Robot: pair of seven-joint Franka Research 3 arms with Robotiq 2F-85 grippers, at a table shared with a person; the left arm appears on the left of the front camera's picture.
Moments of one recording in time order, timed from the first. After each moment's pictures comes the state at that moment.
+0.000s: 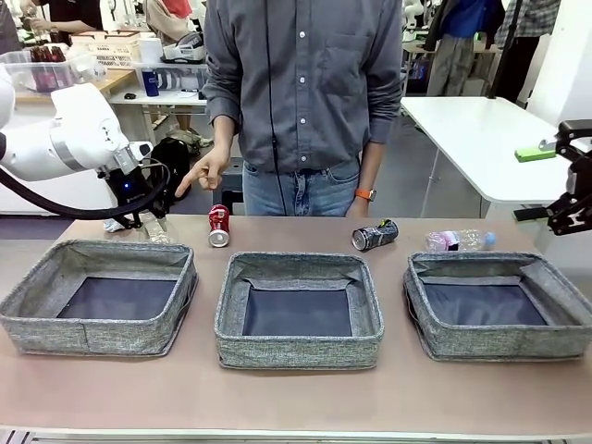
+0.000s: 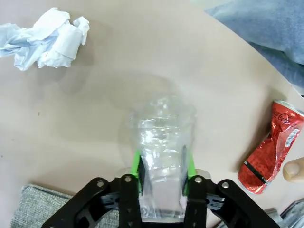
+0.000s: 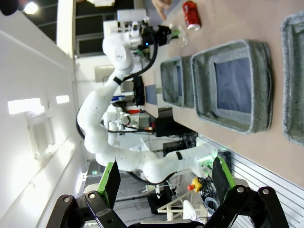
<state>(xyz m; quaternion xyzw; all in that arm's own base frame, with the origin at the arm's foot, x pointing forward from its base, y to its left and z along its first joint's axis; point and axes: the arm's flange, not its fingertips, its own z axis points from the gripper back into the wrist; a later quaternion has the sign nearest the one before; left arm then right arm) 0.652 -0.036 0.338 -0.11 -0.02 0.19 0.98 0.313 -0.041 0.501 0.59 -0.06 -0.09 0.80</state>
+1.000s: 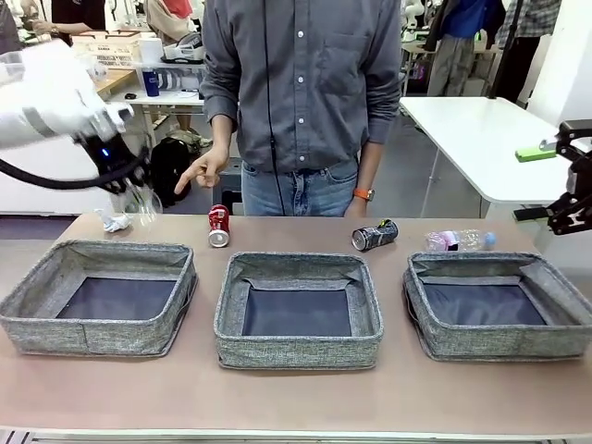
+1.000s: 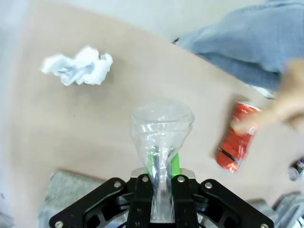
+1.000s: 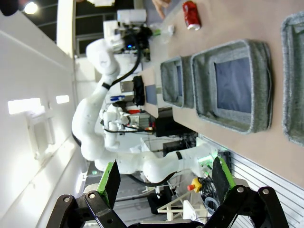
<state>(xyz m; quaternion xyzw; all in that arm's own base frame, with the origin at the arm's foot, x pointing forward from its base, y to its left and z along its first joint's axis) 0.644 -0.011 0.440 -0.13 -0.09 0.17 0.97 0.314 -0.041 0.502 0.59 -0.06 -0.09 0.80</state>
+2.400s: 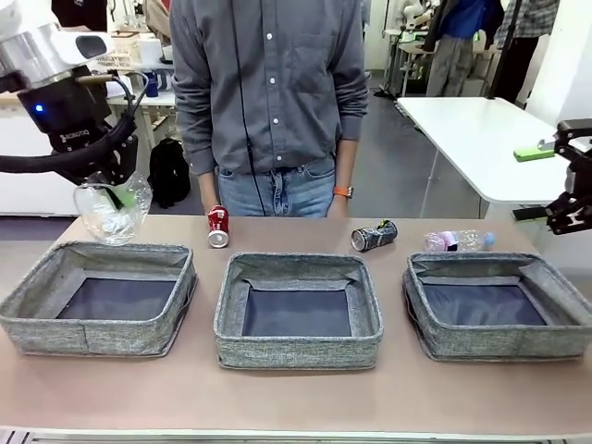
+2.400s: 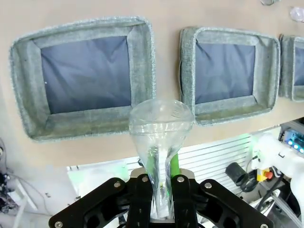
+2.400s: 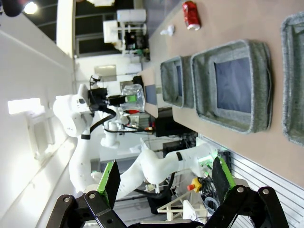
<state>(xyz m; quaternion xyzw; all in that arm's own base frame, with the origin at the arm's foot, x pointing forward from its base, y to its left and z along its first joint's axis) 0.379 -0.120 0.577 -0.13 -0.02 -0.05 0.99 0.314 -0.042 0.502 0.59 -0.06 -0.09 0.80</state>
